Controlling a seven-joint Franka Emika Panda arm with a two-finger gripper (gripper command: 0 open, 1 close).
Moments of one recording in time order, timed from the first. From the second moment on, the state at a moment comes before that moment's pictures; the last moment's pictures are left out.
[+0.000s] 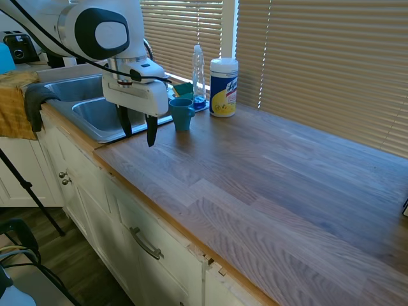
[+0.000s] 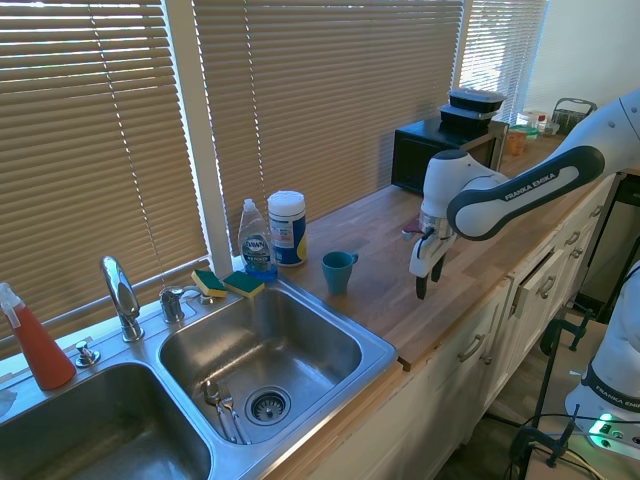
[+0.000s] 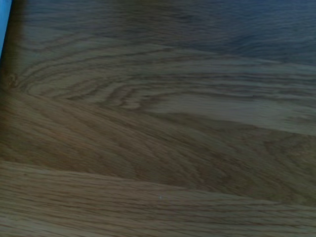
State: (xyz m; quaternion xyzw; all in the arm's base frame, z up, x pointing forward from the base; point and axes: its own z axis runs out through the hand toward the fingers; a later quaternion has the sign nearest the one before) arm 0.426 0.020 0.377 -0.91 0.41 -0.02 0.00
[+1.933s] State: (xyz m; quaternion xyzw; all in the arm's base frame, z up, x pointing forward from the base) arm 0.644 0.112 0.376 -0.90 0.42 -0.09 0.03
